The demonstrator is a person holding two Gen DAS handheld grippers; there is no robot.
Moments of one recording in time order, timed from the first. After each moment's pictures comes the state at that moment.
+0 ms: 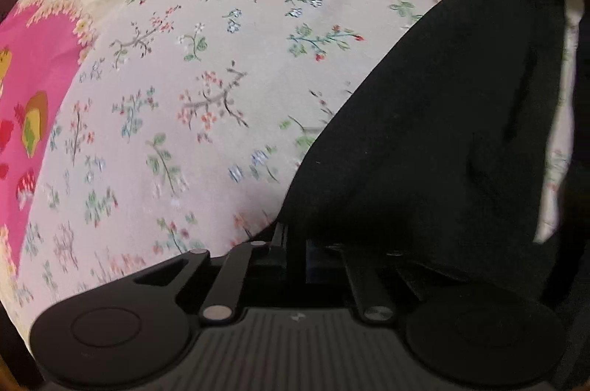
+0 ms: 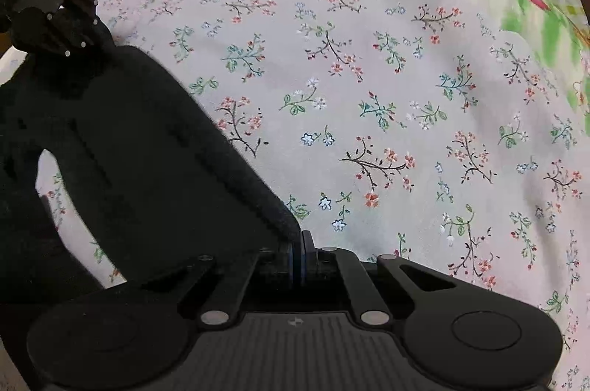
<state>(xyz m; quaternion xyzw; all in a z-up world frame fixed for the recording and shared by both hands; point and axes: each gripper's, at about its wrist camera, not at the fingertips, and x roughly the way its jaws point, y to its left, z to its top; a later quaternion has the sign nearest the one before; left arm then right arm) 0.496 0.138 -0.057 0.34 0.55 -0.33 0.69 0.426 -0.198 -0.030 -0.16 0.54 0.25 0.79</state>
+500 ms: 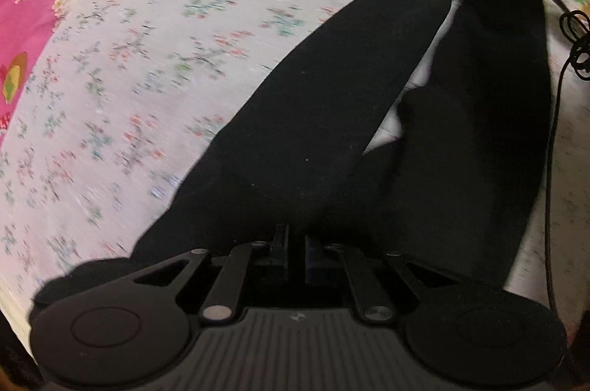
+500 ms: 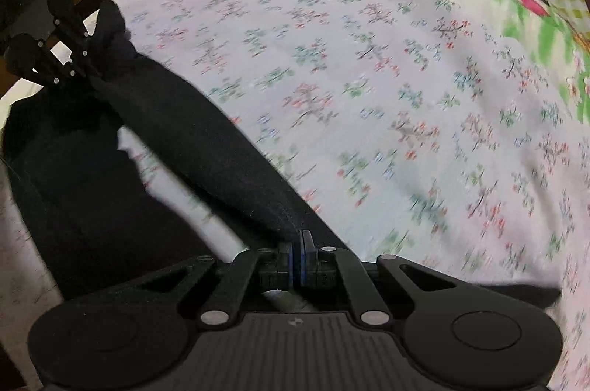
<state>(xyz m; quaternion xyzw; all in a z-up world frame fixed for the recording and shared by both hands) 0.371 0.146 -0.015 0.30 0.58 -0.36 0.67 0.338 -0.191 0.021 -0.15 0.54 0.27 0.78</state>
